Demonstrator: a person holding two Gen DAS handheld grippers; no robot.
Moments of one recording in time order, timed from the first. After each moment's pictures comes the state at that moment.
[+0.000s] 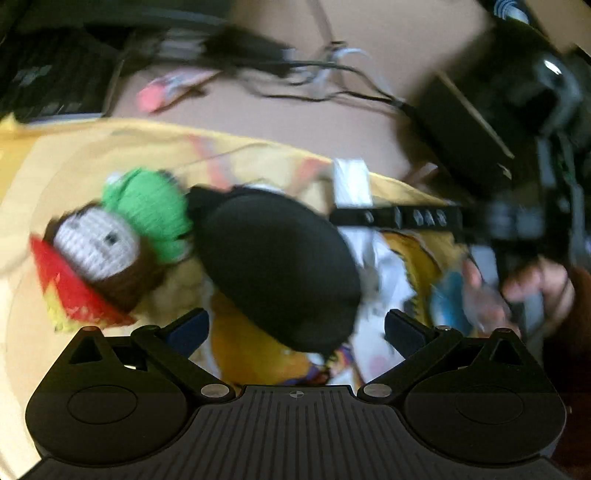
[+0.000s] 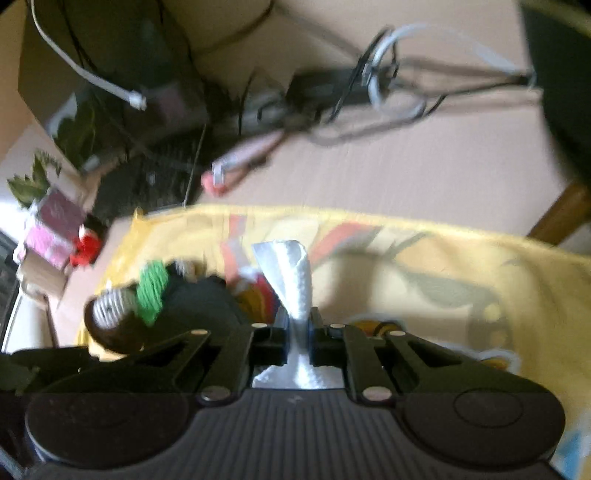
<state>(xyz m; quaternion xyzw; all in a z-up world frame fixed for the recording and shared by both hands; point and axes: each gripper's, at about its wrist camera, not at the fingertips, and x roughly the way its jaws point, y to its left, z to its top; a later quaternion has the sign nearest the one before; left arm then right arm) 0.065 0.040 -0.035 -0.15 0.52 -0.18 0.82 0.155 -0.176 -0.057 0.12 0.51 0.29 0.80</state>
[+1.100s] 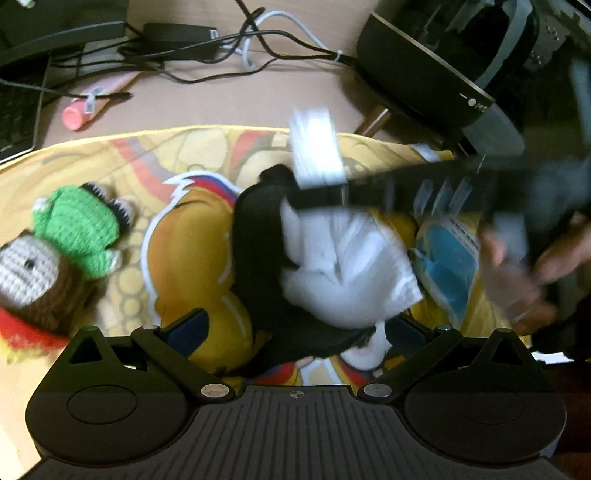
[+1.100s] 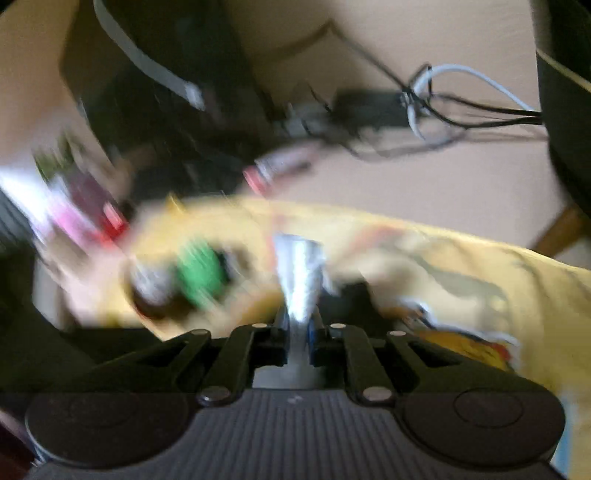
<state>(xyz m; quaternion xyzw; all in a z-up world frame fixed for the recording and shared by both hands) 0.055 -0.006 -0.031 -0.04 0.52 -0.24 0.82 0.104 -0.181 -0.032 0.03 0.46 0.30 0.84</state>
